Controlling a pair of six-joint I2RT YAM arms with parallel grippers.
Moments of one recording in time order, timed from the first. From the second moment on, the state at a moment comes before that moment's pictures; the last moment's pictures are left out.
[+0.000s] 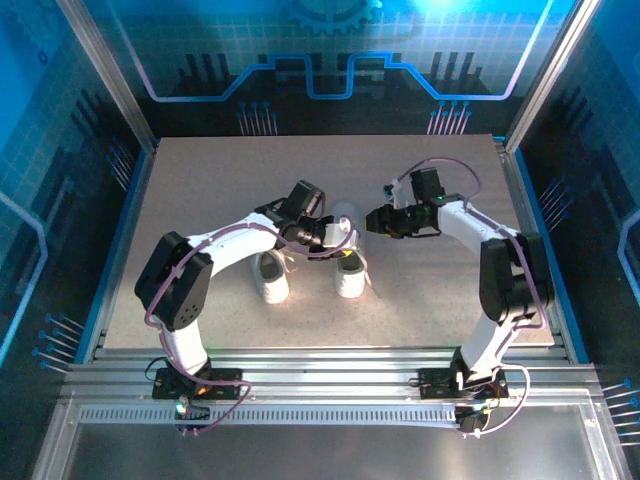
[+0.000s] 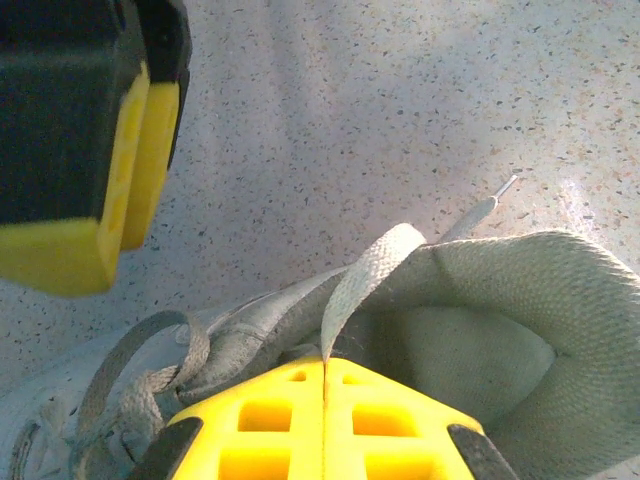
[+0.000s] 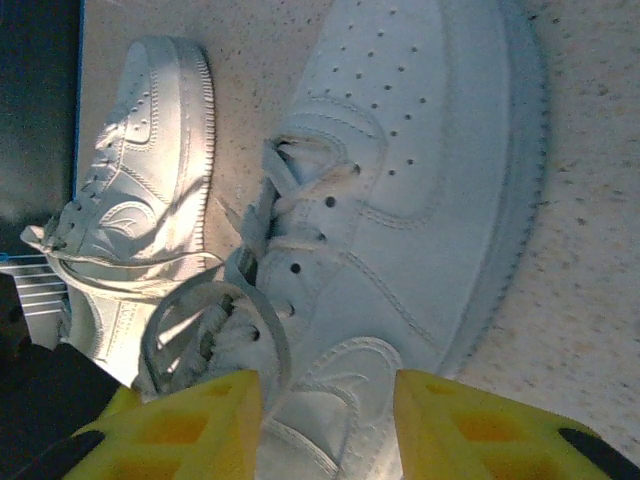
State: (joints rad) left arm -0.58 1.80 1.24 -0.36 0.63 0.96; right arm 0.21 1.74 1.15 -0.47 -0.72 0.31
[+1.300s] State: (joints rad) left arm -0.58 1.77 1.35 -0.41 0.56 0.90; right arm 0.29 1.69 1.19 -0.40 -0.73 0.24
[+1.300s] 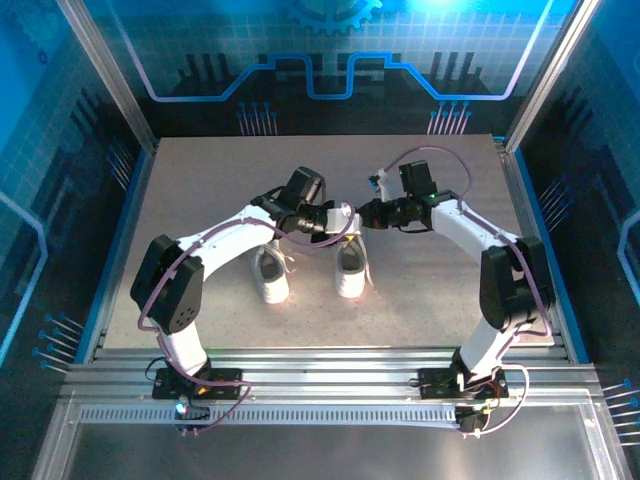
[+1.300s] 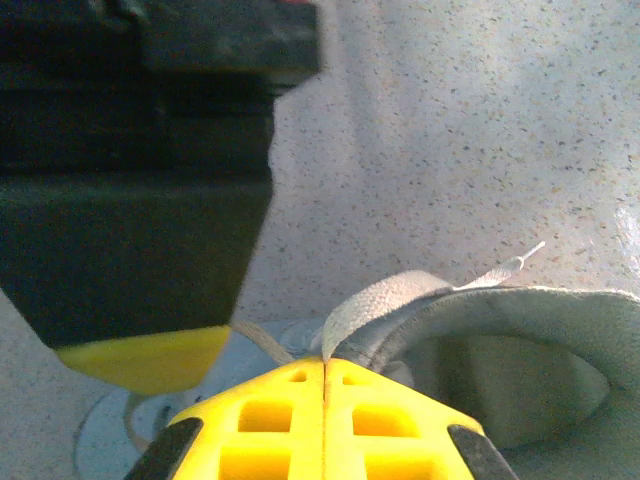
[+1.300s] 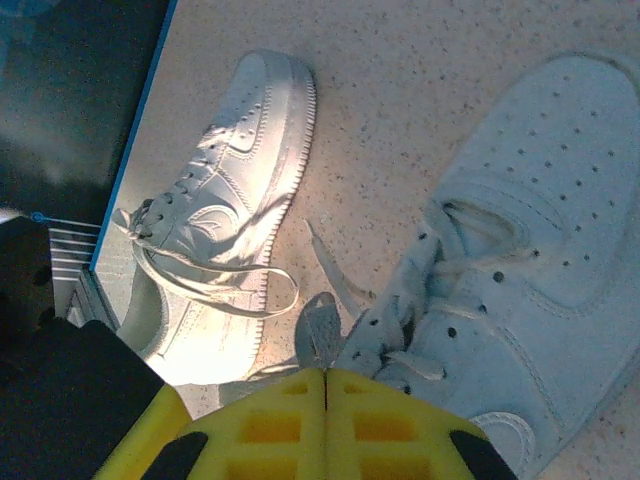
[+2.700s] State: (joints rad) left arm -0.54 1.90 1.43 -0.41 0.56 0.66; right arm 0.28 1.63 1.04 -0.22 -0.83 0.17
